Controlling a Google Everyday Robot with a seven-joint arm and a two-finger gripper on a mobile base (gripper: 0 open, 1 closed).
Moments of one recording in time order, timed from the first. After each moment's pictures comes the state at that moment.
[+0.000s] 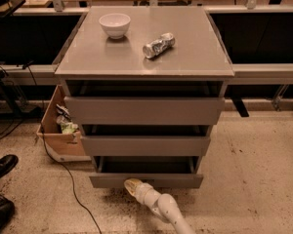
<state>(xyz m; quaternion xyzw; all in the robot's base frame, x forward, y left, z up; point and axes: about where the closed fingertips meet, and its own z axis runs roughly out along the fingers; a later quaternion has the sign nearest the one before) 0.650 0.080 0.179 -0.64 0.48 -0.05 0.60</state>
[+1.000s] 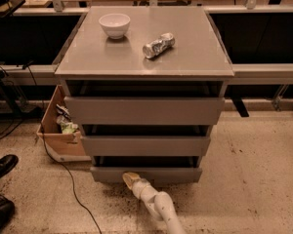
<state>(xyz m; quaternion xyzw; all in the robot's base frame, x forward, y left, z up) 0.686 0.089 0.187 -0.61 0.47 -0.11 0.63</state>
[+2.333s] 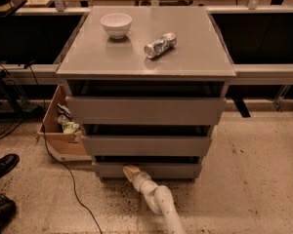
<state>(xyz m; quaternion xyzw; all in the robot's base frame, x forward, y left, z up) 0.719 0.088 0.211 -0.60 0.44 -0.15 0.65</state>
